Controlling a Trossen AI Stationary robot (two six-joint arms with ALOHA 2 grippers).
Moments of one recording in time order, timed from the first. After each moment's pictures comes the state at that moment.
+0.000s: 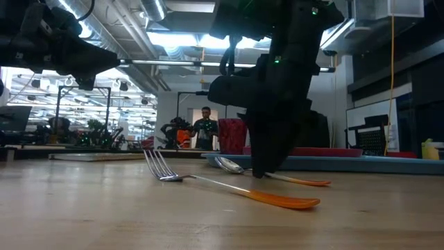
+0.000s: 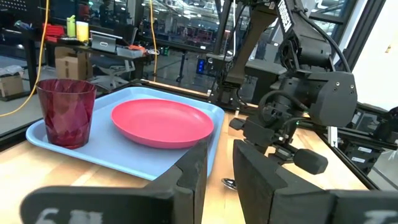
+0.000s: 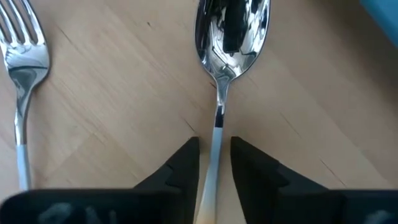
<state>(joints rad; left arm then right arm) 0.09 0.00 0.01 0.06 -0.04 -0.22 0.27 2.12 1.43 -0.70 0.19 1.02</state>
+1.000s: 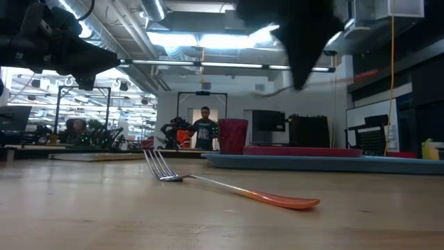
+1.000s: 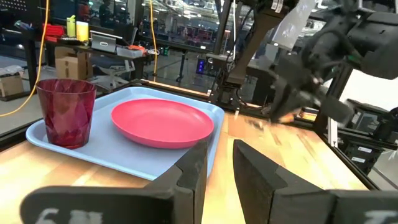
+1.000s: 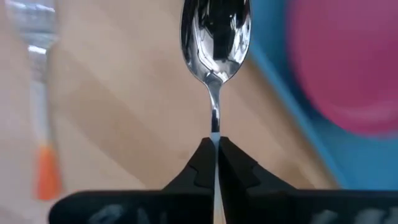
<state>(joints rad) 0.09 0.00 0.01 0.06 -0.04 -0.22 0.36 2.13 1.93 -1.49 0.28 1.13</state>
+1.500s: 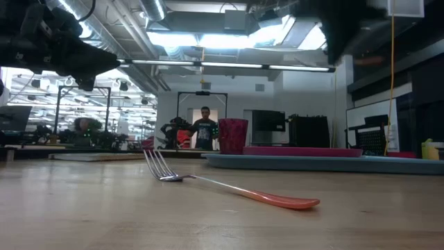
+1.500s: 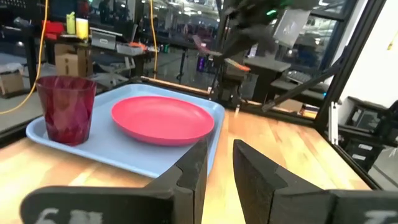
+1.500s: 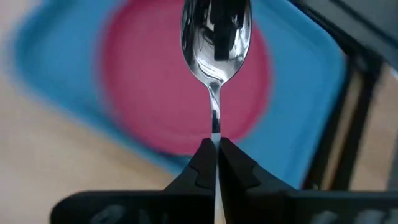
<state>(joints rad) 0.09 0.01 0.01 0.05 -0.04 -0.22 0.19 1.61 1.51 -1.56 0.51 1.31</state>
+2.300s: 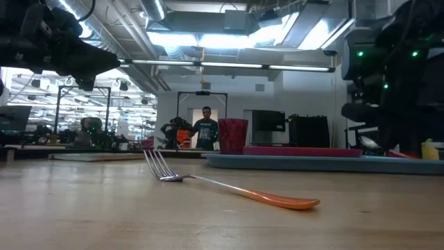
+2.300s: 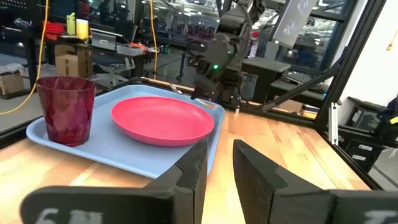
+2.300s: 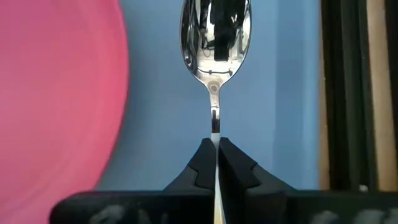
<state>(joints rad) 0.09 0.01 0.01 0.05 -0.04 -0.22 -0.23 1.11 0.52 -0.90 0.43 1.32</state>
